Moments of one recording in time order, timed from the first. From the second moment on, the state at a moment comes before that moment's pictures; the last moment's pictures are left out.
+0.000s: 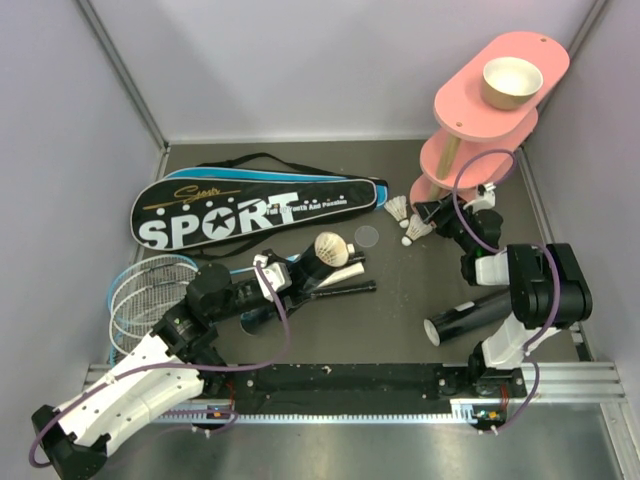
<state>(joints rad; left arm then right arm) -0.75 0.55 0.51 -0.10 0.41 0.24 0.01 1.63 0.50 0.99 -0.36 0.77</state>
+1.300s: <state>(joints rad) -0.75 0.54 0.51 -0.10 0.43 0.24 0.09 1.33 0.37 0.59 -0.48 0.89</state>
